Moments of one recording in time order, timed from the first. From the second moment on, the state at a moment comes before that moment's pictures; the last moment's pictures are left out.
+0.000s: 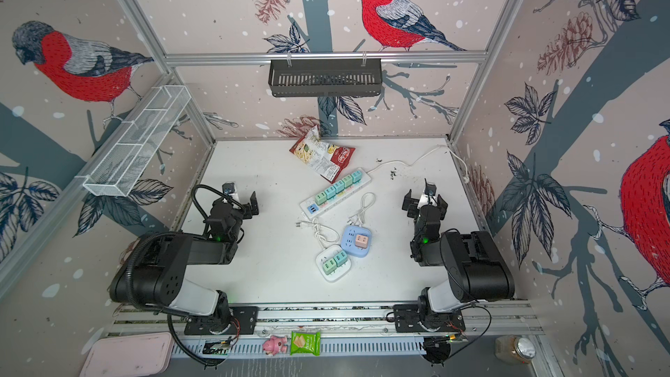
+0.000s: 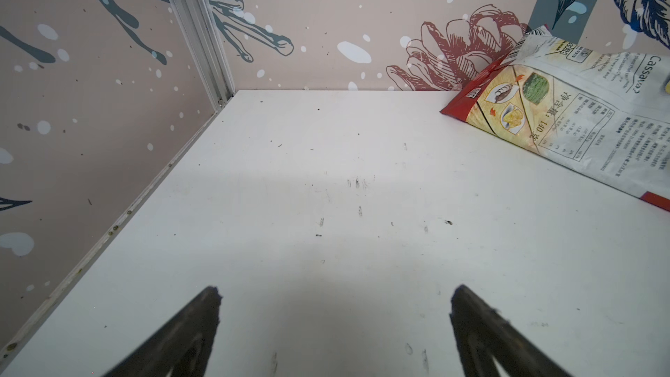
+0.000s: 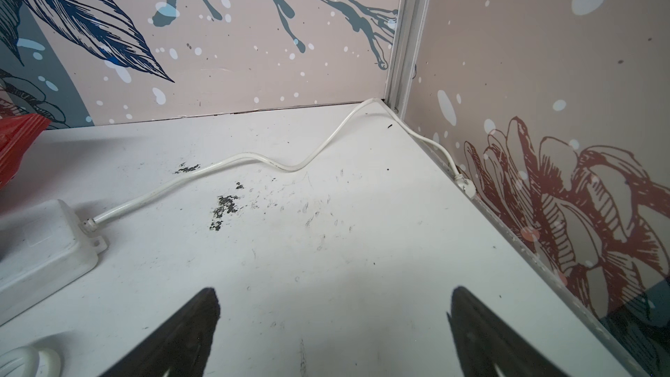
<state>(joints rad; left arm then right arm) -0.05 1.50 0.27 0.98 -0.16 0.00 0.05 1.50 0.22 1.10 0.26 0.01</state>
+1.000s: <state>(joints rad) -0.05 1.50 0.28 0.98 -0.16 0.00 0.04 1.51 0.23 1.10 0.24 0.01</state>
